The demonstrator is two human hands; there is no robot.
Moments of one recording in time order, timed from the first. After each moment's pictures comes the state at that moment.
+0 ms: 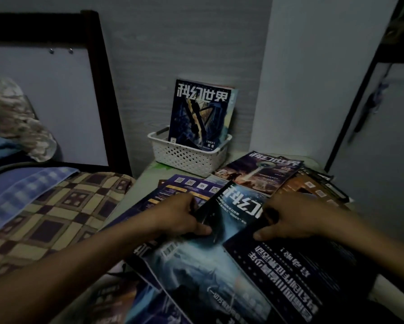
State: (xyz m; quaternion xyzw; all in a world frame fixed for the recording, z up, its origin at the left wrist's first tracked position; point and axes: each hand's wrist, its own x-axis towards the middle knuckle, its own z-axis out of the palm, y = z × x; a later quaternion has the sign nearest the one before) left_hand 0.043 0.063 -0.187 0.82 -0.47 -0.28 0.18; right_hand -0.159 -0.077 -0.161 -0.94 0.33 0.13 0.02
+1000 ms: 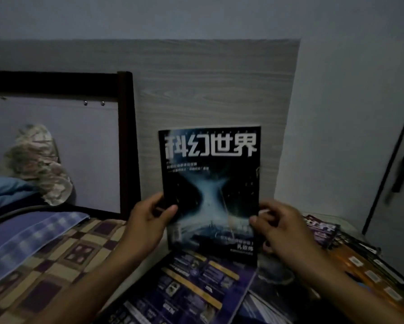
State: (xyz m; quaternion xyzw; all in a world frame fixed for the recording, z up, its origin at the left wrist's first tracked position) left_hand 0.157 0.039 -0.178 0.65 -0.43 0.01 0.63; right_hand -0.055 -0.110 -0.162 -0.81 0.24 -0.37 0.39
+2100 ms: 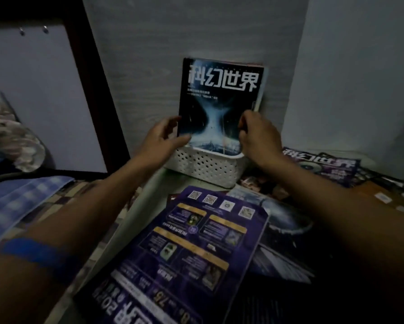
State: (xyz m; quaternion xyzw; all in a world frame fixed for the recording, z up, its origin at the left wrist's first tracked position) left_hand 0.219 -0.065 -0.189 0.70 -0.47 -0.13 0.52; right_hand 0.053 -0.218 -0.194 -0.86 0.34 -0.38 0.08
